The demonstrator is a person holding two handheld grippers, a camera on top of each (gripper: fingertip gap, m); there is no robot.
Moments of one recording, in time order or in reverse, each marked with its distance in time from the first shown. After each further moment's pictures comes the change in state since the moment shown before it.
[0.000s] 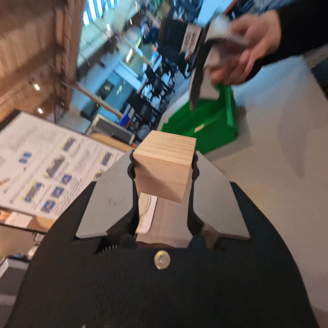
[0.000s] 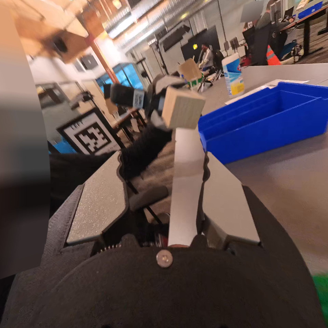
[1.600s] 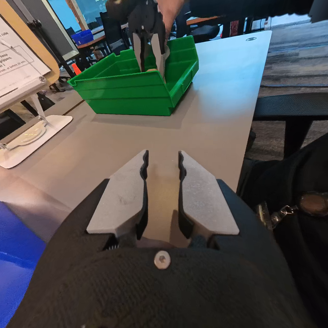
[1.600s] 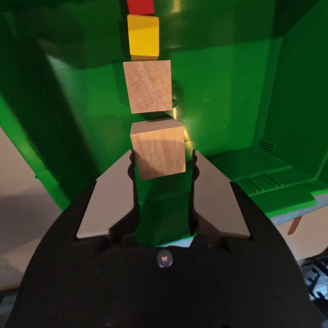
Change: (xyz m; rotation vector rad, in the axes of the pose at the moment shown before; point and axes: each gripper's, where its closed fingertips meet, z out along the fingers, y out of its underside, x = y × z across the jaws) left arm 0.155 0.054 0.023 -0.199 0.060 -0.654; right arm 0.222 0.086 -0.250 -1.398 0.635 -0.352
